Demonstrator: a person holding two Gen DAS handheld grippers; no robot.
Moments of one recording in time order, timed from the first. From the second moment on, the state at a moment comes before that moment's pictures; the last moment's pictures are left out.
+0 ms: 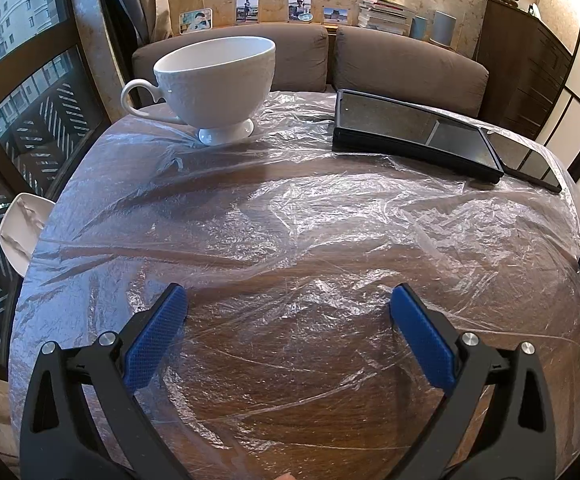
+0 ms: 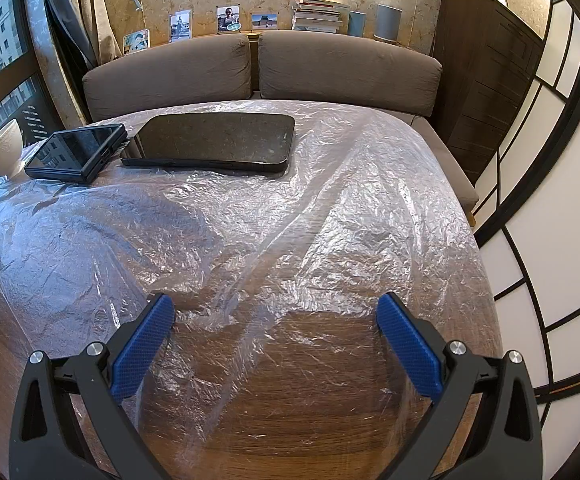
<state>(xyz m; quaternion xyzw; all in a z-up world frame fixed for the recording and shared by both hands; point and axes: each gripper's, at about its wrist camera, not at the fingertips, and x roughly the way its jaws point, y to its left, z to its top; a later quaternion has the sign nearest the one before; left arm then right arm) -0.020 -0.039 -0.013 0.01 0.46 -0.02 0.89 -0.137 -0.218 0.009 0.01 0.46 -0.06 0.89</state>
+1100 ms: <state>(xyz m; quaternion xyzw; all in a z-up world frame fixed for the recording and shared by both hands) -0.019 -0.037 -0.015 0.01 0.46 -0.02 0.89 -0.137 -0.218 0.009 0.01 0.46 -0.06 0.89</state>
